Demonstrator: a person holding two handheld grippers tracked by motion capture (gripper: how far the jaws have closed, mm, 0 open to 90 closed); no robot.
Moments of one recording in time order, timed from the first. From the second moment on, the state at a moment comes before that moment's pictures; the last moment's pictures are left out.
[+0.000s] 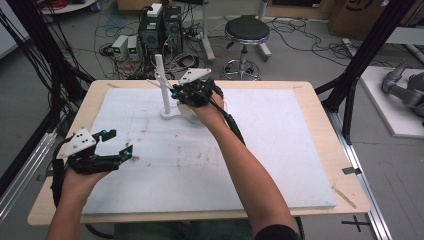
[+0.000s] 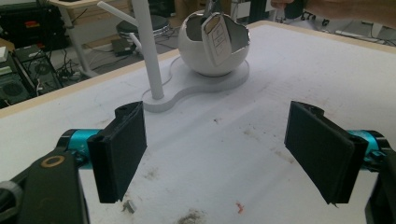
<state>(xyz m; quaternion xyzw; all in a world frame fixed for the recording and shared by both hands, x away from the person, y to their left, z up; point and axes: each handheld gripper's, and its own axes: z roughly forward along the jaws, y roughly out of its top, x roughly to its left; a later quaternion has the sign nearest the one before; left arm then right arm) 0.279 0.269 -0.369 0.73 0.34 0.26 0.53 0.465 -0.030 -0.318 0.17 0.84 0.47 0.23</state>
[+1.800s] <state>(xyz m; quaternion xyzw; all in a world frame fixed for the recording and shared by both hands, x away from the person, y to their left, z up) 0.329 0.243 -0.379 0.73 0.33 0.23 0.55 0.374 -0.267 -0.360 0.33 0.76 0.48 0.29</state>
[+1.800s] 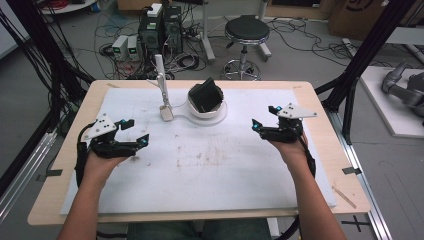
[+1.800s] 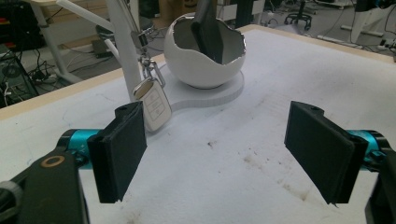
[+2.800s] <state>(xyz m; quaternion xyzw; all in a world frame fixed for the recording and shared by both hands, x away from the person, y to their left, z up) 0.331 0.240 -0.388 0.74 0.33 0.22 0.55 0.360 -0.300 -0.392 0.38 0.74 0.49 0.28</state>
